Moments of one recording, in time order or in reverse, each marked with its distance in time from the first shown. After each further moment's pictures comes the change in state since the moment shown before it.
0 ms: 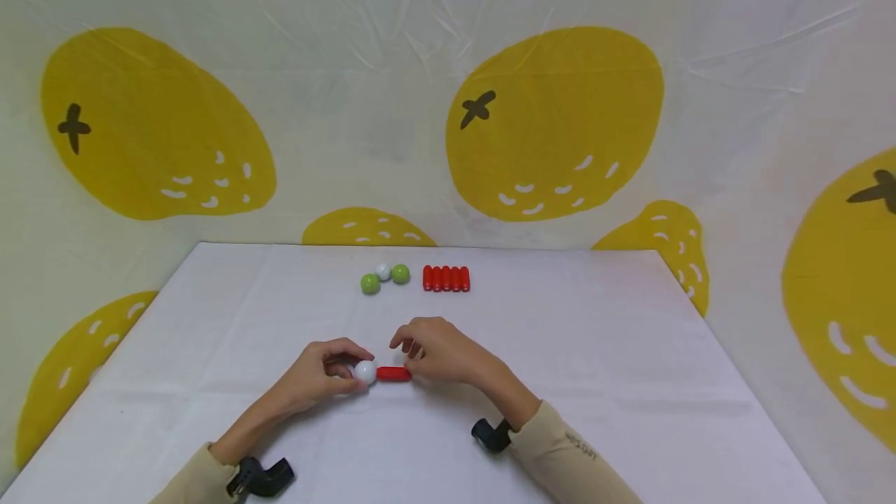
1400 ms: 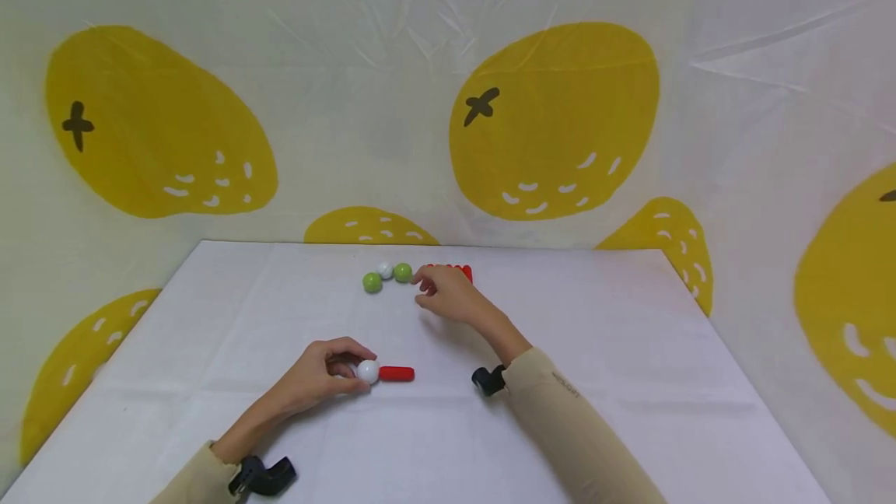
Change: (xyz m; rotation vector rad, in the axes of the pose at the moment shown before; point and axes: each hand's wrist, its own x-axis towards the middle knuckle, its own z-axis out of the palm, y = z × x) left_hand -0.001 0.001 0.001 0.003 0.002 -0.022; right_hand 0.052 0.044 -0.038 0.007 0.217 0.116
